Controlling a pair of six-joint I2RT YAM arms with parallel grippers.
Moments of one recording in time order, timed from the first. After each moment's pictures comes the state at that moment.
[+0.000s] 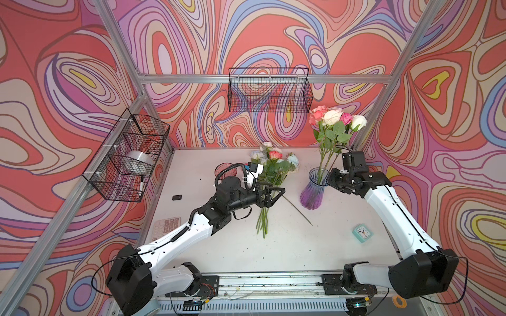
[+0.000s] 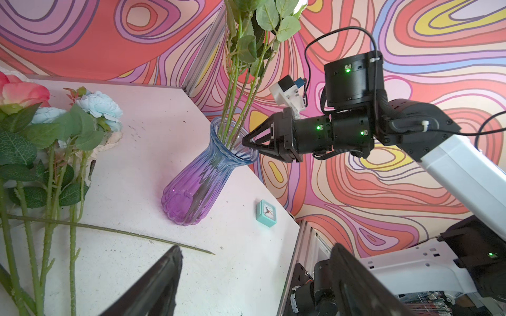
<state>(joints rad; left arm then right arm) -0.71 1.22 0.86 0.24 0.43 -0.63 0.11 1.32 1.26 -0.85 0.01 0.60</state>
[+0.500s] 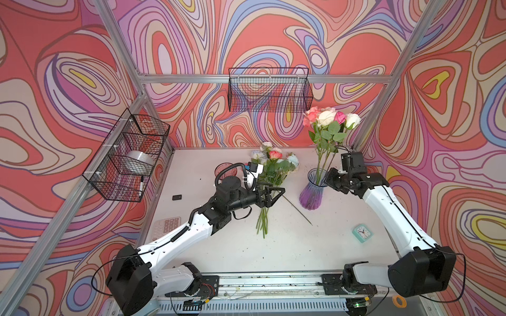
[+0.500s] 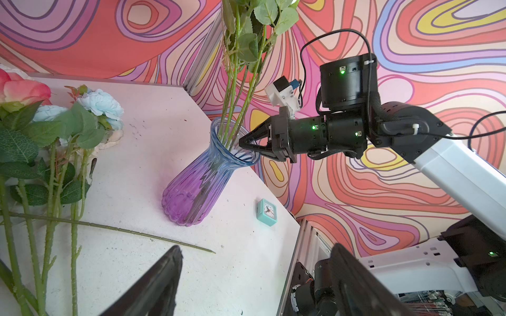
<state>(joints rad) -0.71 1.22 0.86 0.23 0.43 -0.63 0.10 1.33 1.23 -0.79 -0.04 0.63</state>
